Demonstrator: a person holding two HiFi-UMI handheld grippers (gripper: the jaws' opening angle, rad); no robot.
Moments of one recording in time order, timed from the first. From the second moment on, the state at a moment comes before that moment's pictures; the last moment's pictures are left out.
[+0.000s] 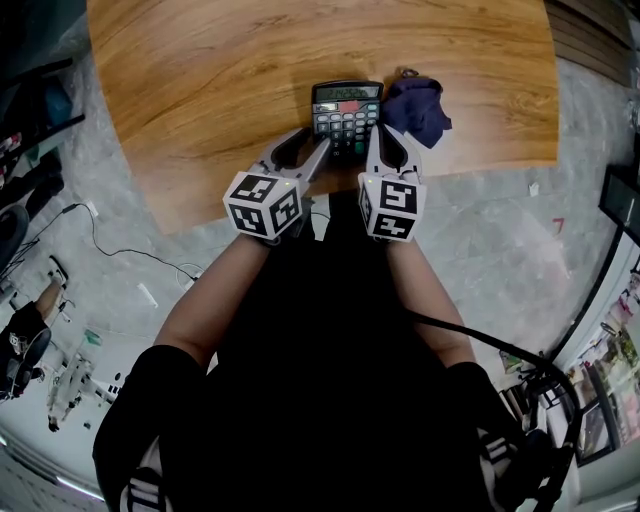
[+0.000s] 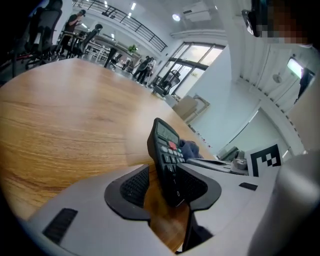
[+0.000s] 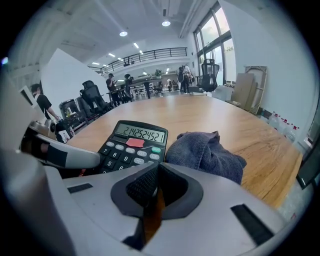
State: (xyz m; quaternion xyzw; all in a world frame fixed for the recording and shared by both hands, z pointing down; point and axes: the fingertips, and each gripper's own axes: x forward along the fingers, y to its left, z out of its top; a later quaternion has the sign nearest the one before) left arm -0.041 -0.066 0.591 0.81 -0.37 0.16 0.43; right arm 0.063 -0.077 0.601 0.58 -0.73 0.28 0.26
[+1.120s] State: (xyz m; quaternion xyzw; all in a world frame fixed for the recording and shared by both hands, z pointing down) left arm -0.022 -0.071 0.567 0.81 -0.32 0.04 0.49; right arm 0.093 -0.086 0.580 0.61 -0.71 0.25 0.25
